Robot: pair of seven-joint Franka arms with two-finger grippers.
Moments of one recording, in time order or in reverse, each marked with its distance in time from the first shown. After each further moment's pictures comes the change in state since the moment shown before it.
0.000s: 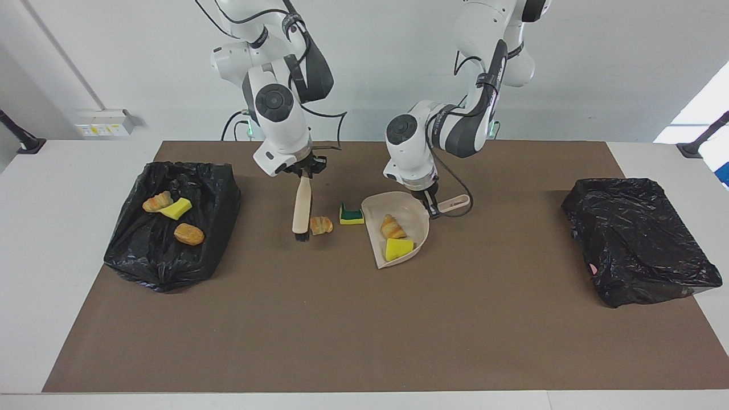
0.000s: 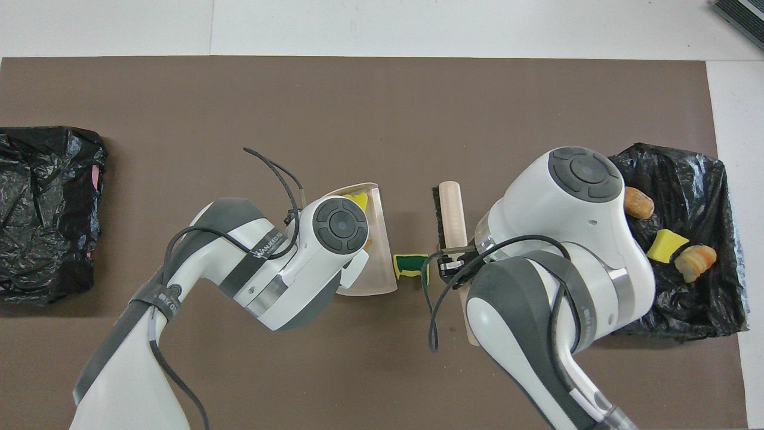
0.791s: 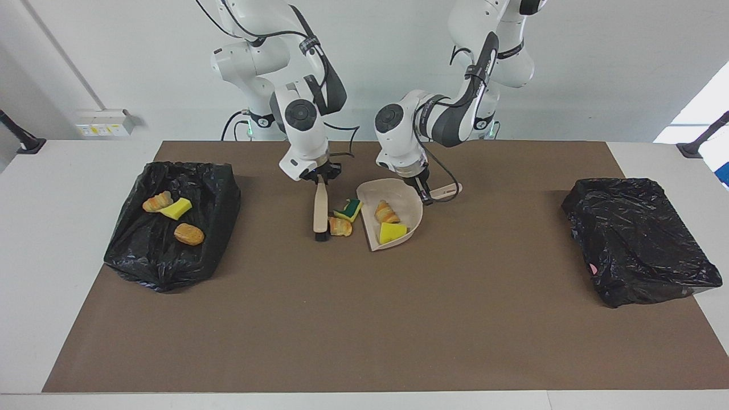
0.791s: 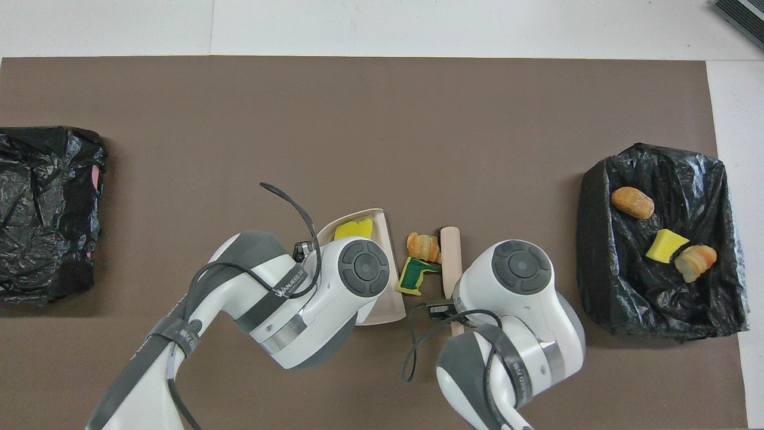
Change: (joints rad) left arm -0.068 -0.073 -0.001 -0.116 0.000 -0.016 -0.069; right arm 0.161 0.016 0.021 -0.224 0.112 0.380 0.002
